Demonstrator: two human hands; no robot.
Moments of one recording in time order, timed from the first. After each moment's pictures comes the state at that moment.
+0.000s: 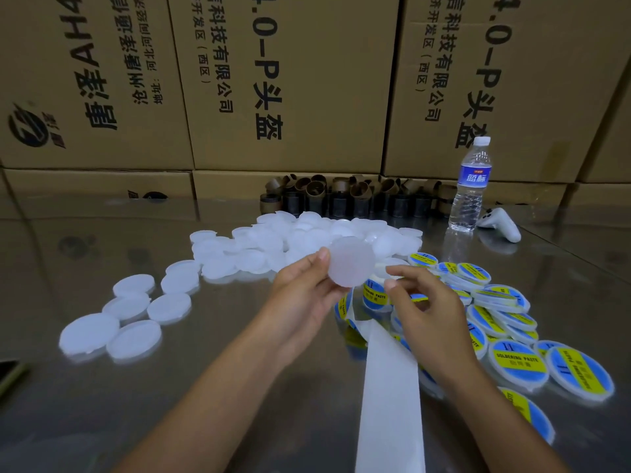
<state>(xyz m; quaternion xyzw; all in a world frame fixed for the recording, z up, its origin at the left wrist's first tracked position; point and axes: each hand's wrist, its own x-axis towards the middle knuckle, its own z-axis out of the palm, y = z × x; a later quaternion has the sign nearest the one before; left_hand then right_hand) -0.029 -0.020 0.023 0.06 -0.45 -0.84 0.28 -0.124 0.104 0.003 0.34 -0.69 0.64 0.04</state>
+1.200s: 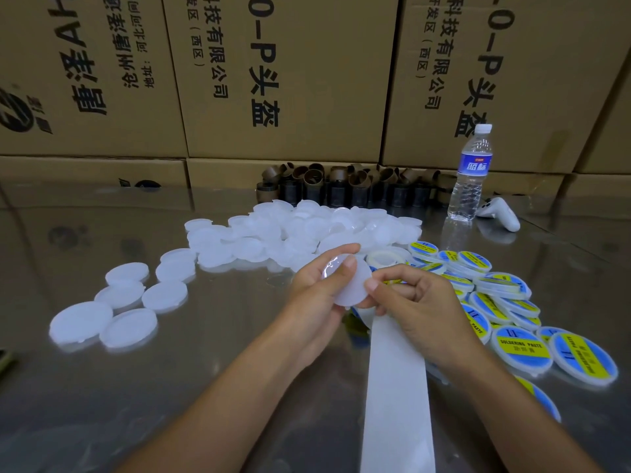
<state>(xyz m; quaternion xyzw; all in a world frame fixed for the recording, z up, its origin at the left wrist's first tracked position) -0.041 -0.009 0.003 0.07 -0.48 -0.83 0.28 -0.109 0.106 0.012 0.37 -0.64 0.65 -0.15</state>
